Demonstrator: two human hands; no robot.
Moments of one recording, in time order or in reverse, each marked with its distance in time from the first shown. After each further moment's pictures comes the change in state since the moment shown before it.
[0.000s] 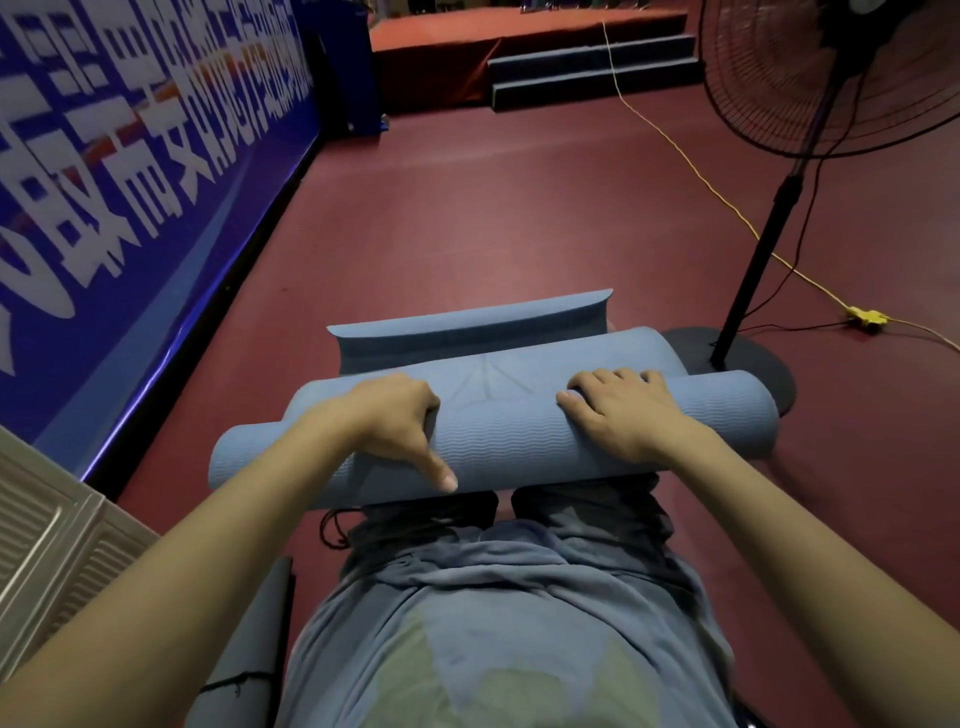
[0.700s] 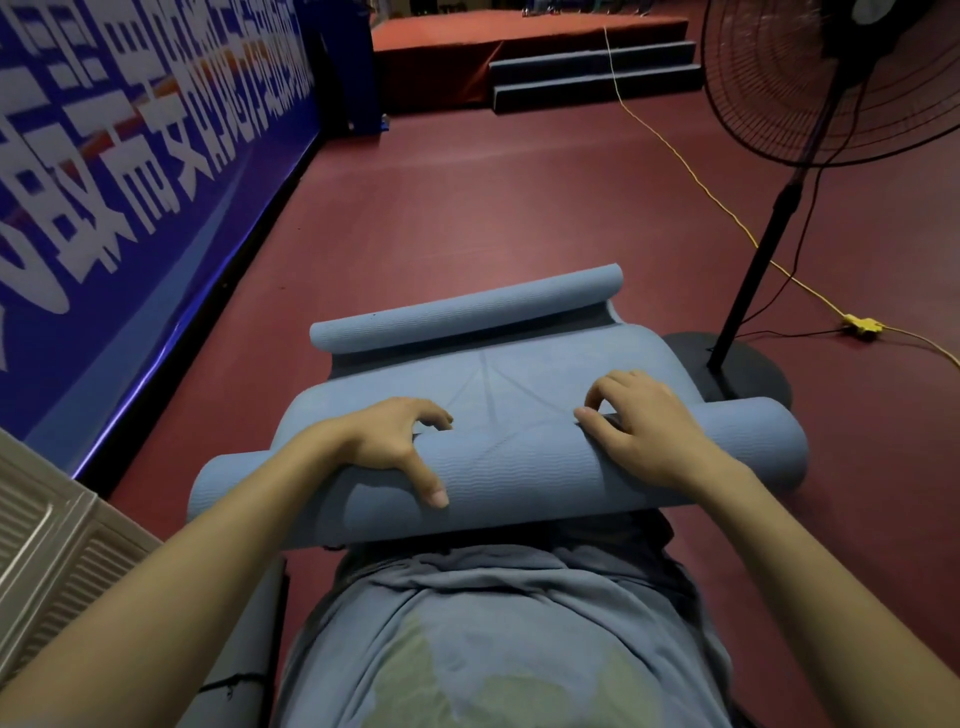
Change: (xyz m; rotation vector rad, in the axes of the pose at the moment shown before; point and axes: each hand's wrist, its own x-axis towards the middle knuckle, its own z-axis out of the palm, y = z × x) left_hand 0.004 -0.021 0.029 -0.464 -0.085 0.063; right_hand -0.025 0.012 -0.001 0.203 0.288 -0.161
